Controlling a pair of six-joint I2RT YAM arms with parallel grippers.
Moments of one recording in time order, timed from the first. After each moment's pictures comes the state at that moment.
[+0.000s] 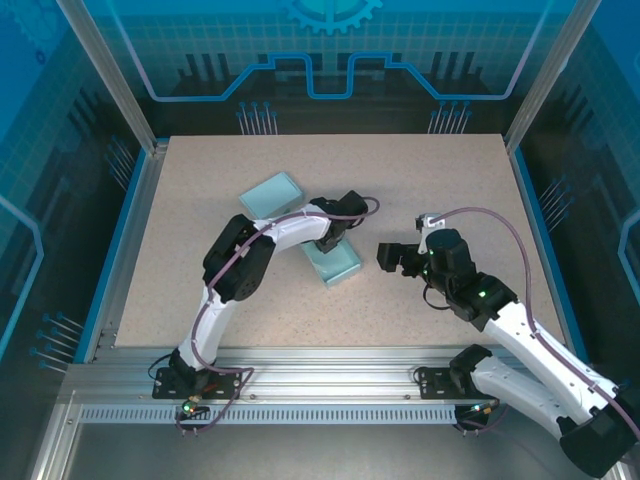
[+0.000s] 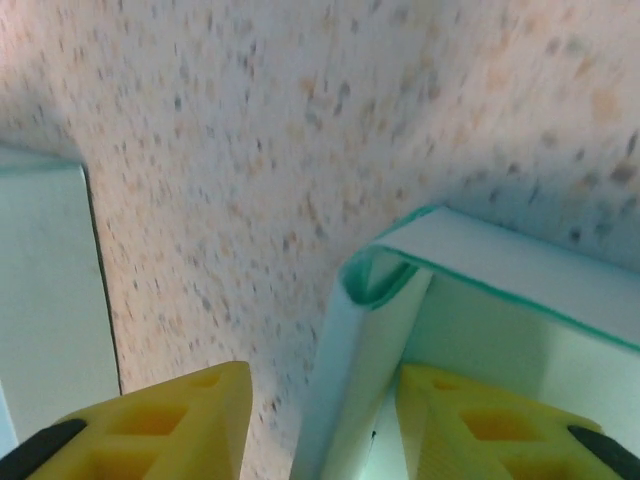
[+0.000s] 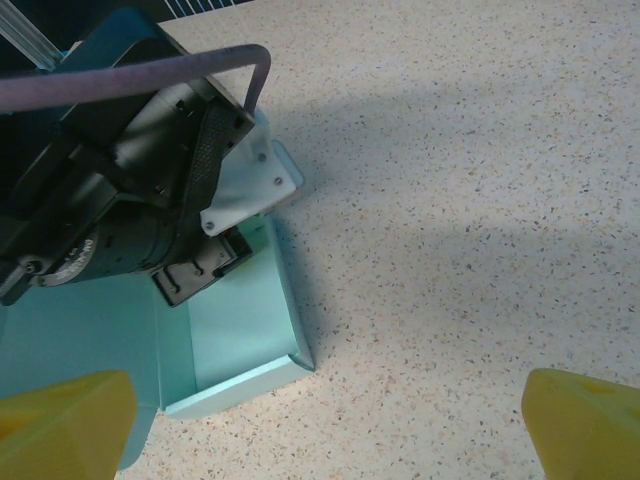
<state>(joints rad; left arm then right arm) -0.70 2.25 1.71 -0.78 -0.52 0.18 0.56 0.81 0.68 -0.45 0.13 0.47</state>
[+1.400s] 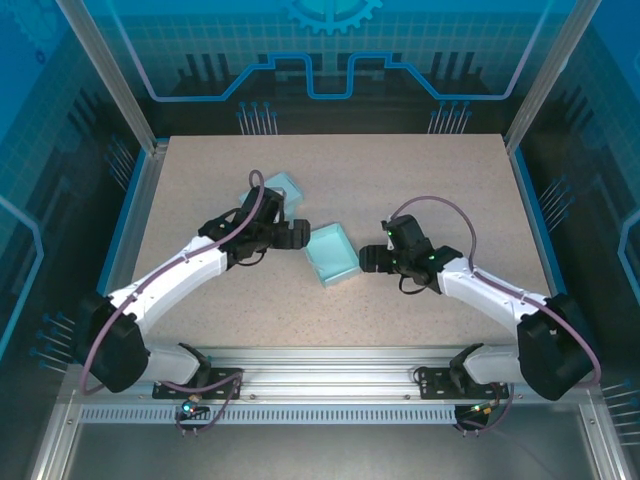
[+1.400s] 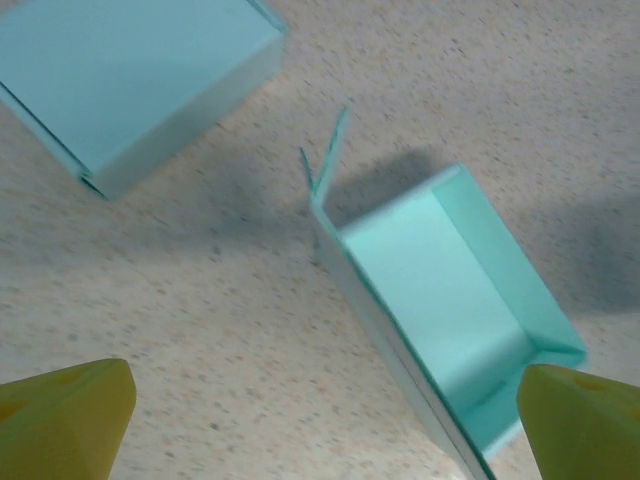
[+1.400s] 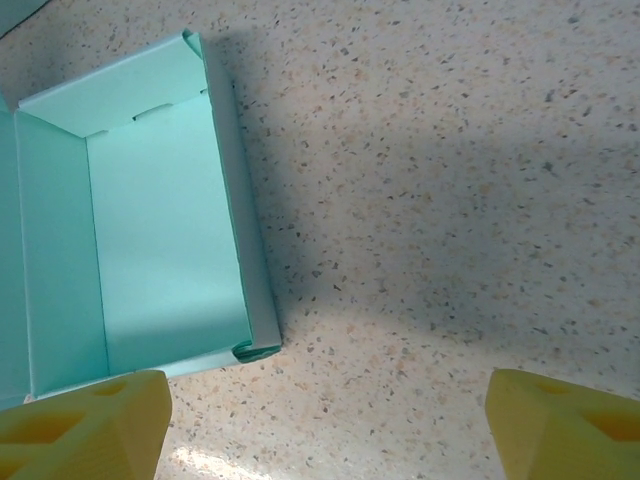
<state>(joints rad) -0.53 1.36 1.06 -0.54 -0.09 -0.49 0.54 1.30 0.74 -0.34 0.03 0.47</state>
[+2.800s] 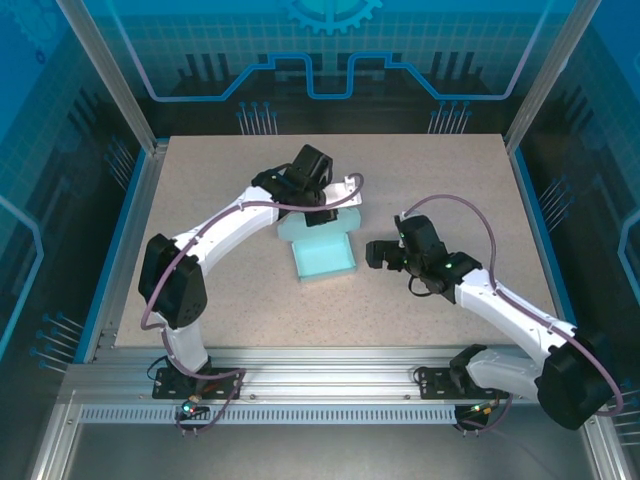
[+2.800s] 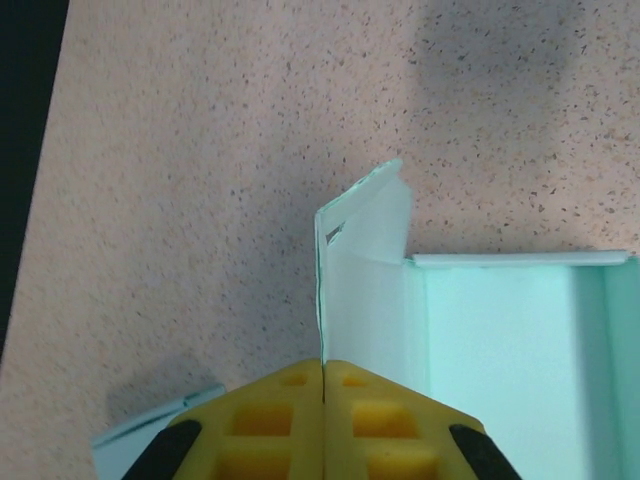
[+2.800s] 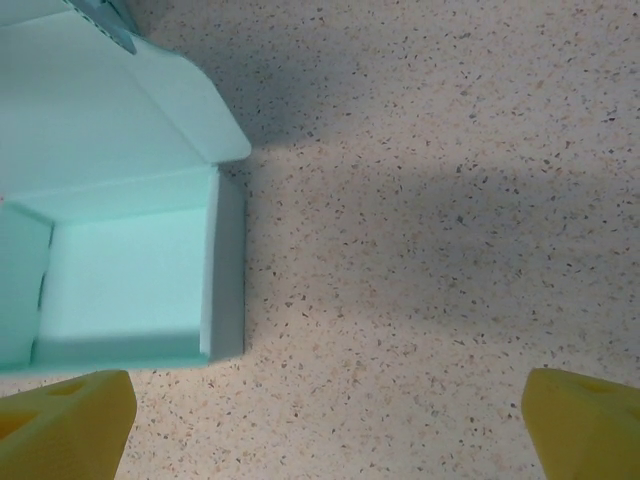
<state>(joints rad) -0.60 1.82 1.63 -0.70 0.10 0.81 0.54 1.12 0.73 -0.41 0.14 0.45</state>
